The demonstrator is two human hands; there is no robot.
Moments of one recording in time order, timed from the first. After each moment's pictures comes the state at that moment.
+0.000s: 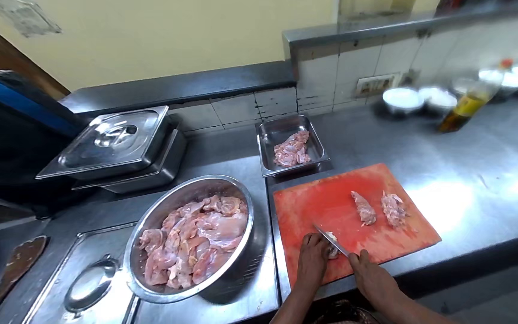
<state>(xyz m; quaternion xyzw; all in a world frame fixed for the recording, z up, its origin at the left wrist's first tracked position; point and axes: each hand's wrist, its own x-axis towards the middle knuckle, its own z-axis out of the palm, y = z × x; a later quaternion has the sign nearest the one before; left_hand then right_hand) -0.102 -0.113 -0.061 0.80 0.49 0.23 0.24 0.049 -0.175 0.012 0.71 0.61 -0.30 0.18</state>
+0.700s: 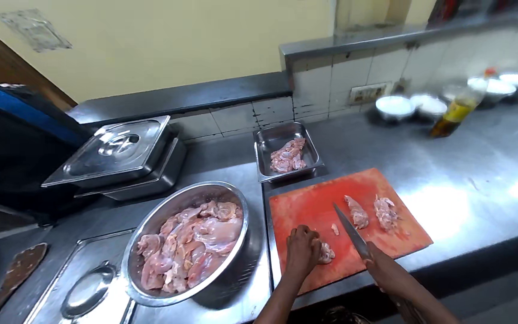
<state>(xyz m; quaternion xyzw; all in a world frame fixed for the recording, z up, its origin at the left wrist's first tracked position) -0.105 -0.083 -0.023 0.80 0.53 0.13 0.27 0.121 -0.172 0.019 0.72 0.51 -0.46 -0.05</state>
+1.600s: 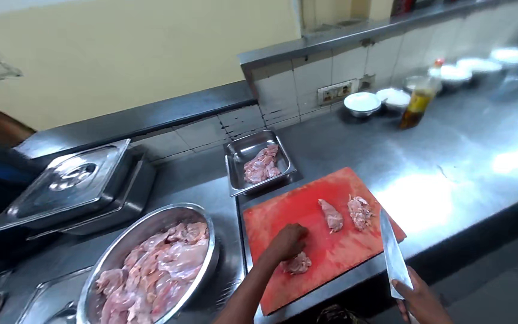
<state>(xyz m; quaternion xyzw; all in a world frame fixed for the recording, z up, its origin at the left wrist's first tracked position) -0.064 -0.022 -0.001 0.86 0.37 -0.10 0.33 0.193 -0.278 -0.015 0.72 0.21 -0.52 -0.41</state>
